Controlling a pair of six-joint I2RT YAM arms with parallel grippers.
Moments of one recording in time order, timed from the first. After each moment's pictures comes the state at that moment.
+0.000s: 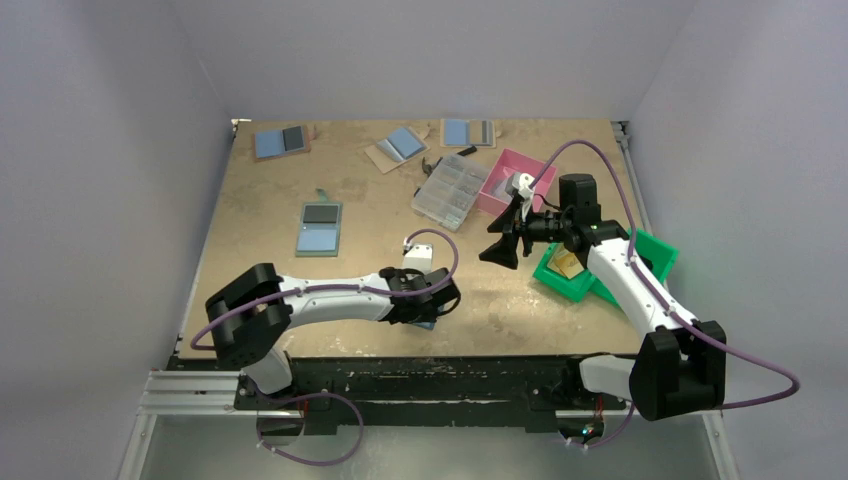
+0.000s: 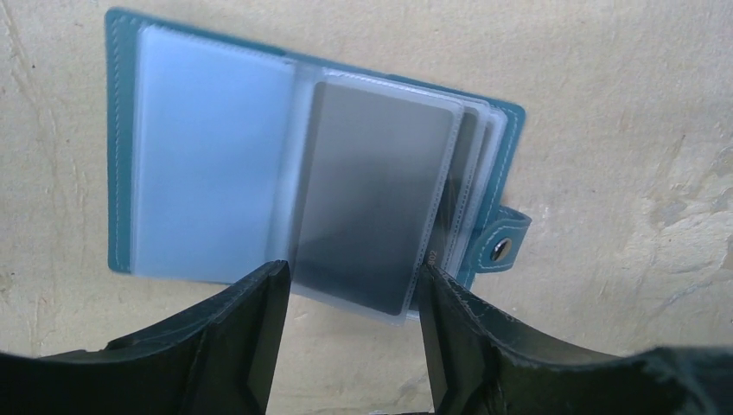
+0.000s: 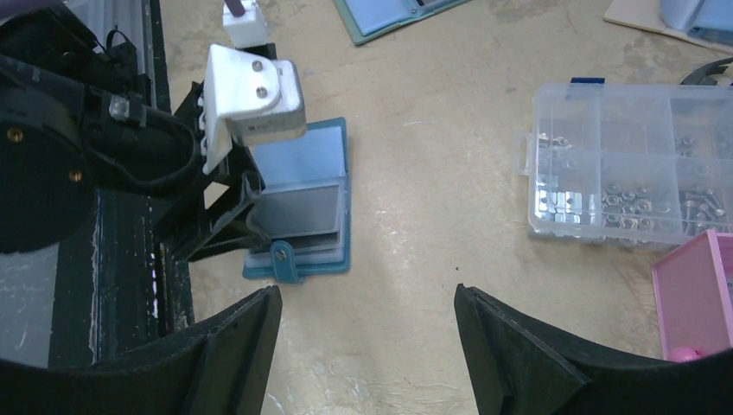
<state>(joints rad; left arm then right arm) -1.15 1.67 1.03 -0.65 -0.52 -1.01 0.17 1.24 0.89 -0.37 -1.01 -0.45</state>
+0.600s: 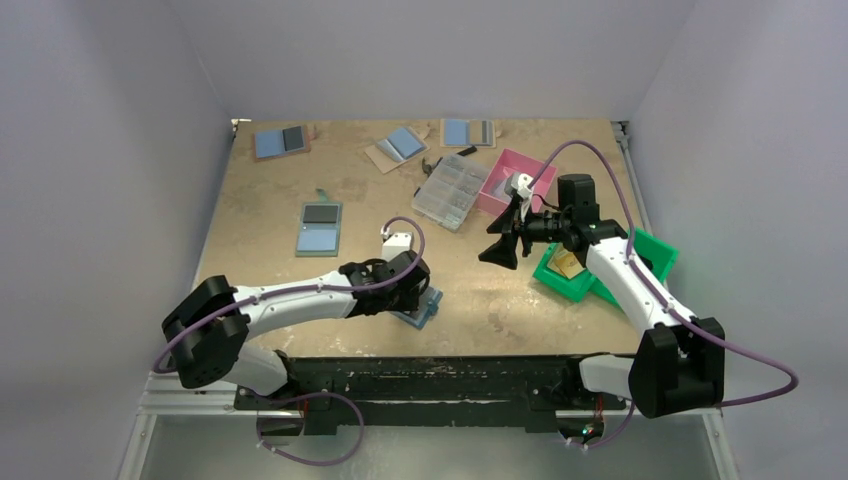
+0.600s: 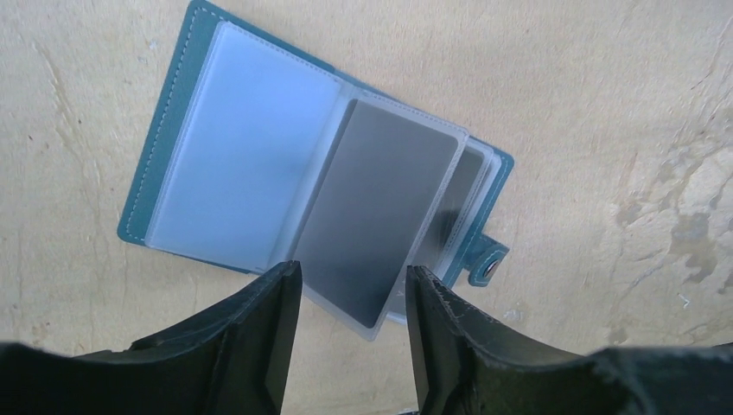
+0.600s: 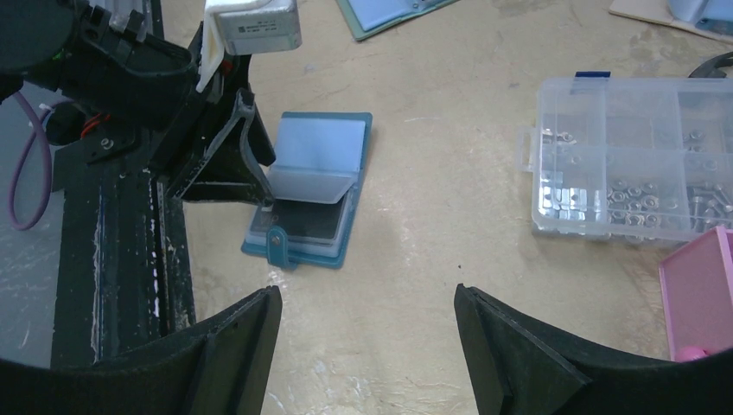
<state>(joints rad) -1.01 1.44 0.84 -0.46 -0.39 -0.86 0.17 1.26 0.89 -0.37 -1.01 -0.45</state>
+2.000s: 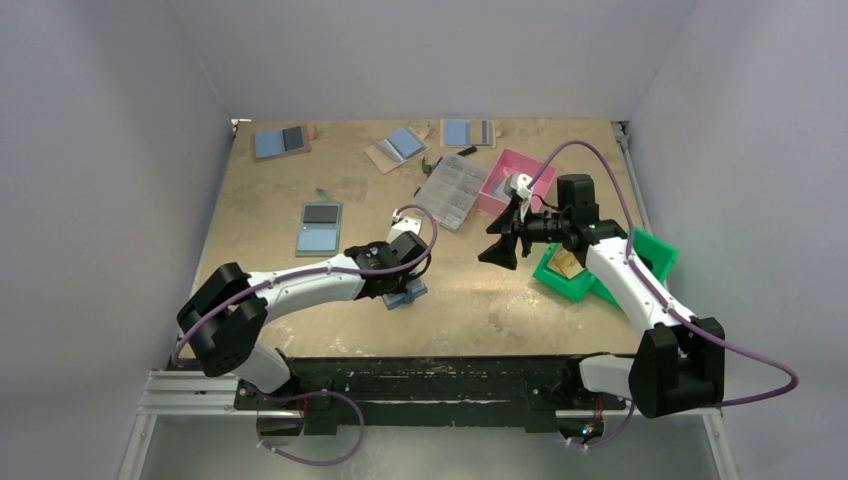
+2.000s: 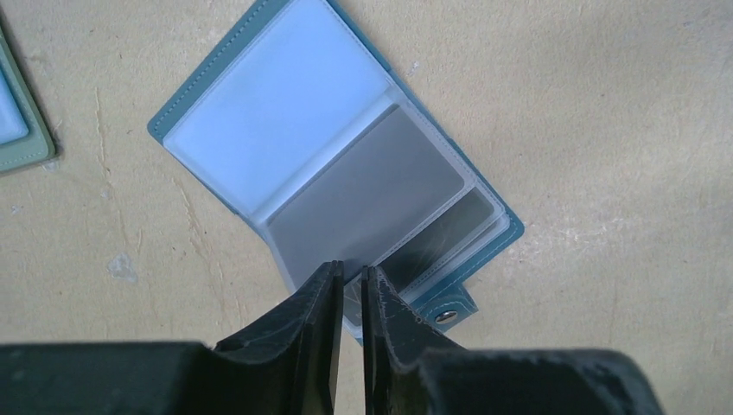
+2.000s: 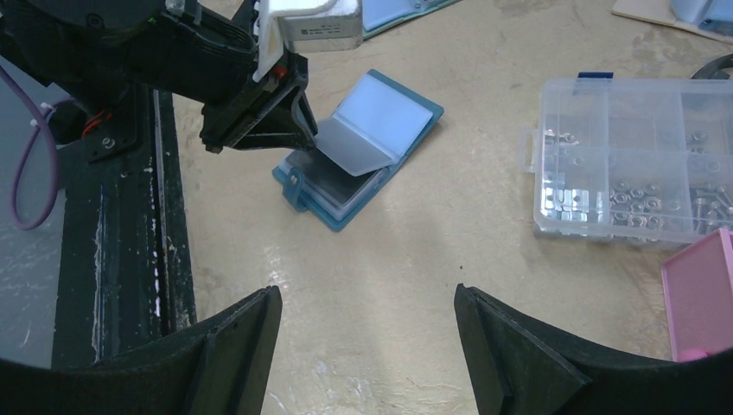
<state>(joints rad) -0.90 1.52 0.92 -0.46 -0.45 -0.54 0.18 1.26 0.89 -0.37 -1.01 -0.45</state>
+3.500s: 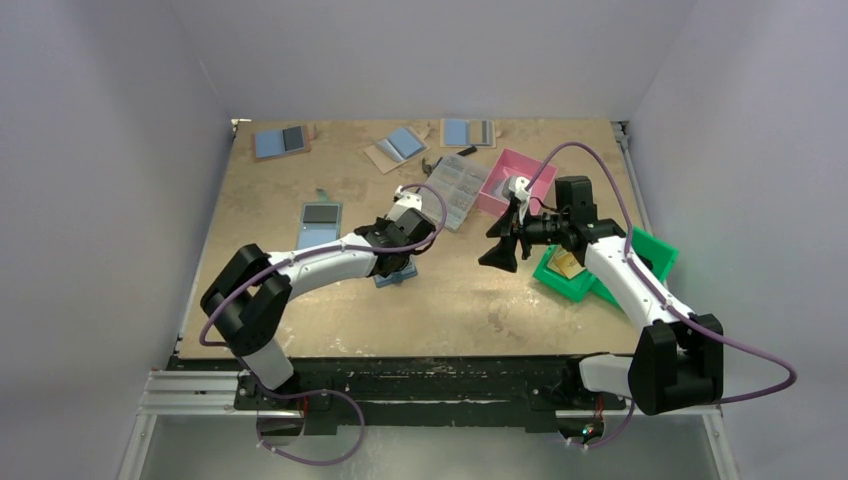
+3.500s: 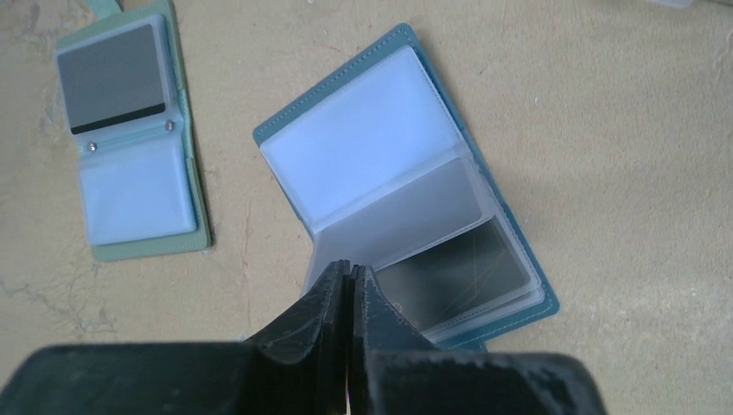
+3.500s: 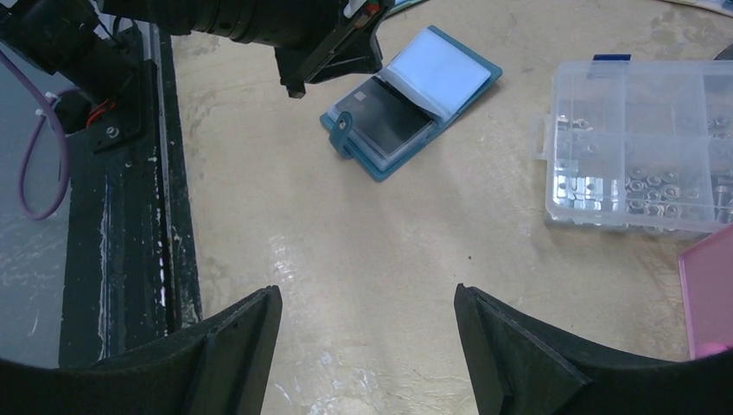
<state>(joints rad) -0.82 1.67 1.07 -0.44 -0.66 -0.38 0.18 1.27 0.89 -0.41 -1.01 -0.47</state>
